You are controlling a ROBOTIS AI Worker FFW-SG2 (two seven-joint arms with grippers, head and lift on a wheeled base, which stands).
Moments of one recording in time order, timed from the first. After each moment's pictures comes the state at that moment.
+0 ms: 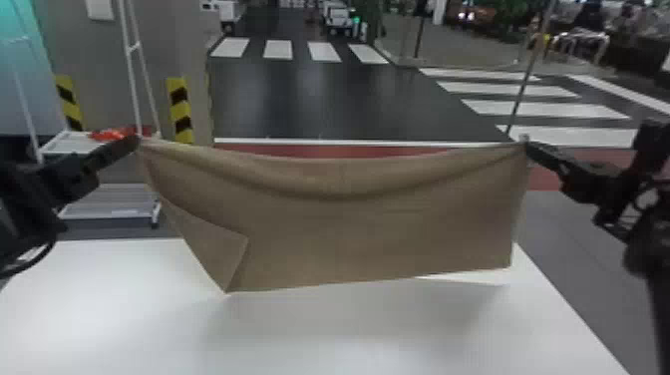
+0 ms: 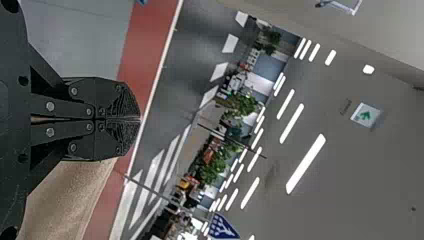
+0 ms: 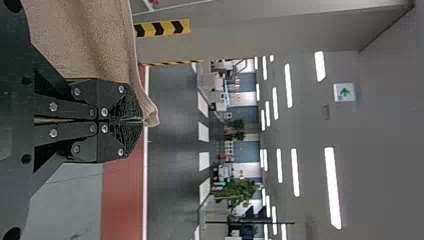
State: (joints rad) left arm -0.45 0.35 0.14 -1.55 0.76 0.60 -0.23; right arm -0.69 -0.24 -0.52 -1.15 0.10 0.30 0.75
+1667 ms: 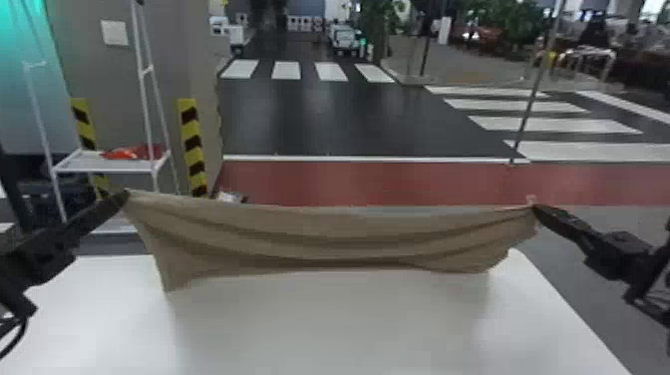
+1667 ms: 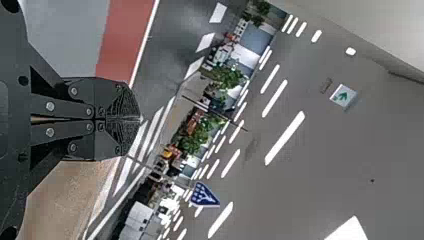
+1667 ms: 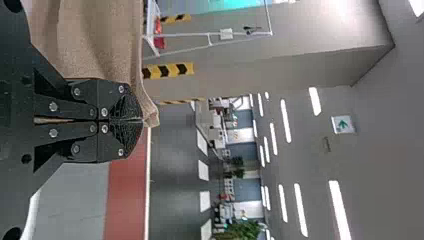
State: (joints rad) left arm -0.20 0.40 0.20 -1.60 0.88 0.44 -0.41; right arm -0.49 -0.32 -0.52 -1.11 -0.10 0.19 0.94
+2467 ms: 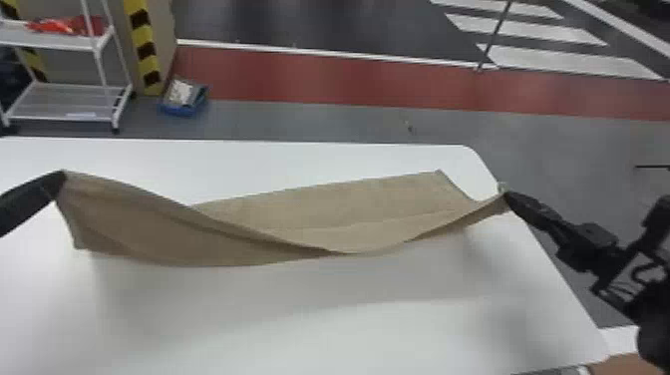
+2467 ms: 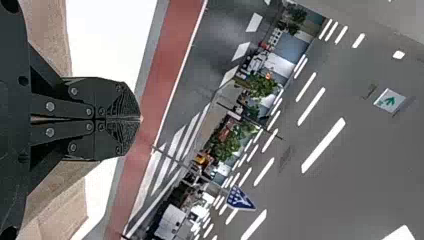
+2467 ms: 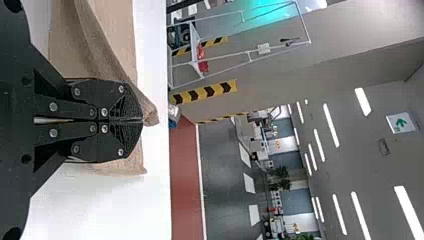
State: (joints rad) left arm 0.39 0.26 0.41 -2.20 0.87 0.59 -0.37; right arm -0.01 -0.35 -0.57 -1.46 -0.30 0.33 0.98
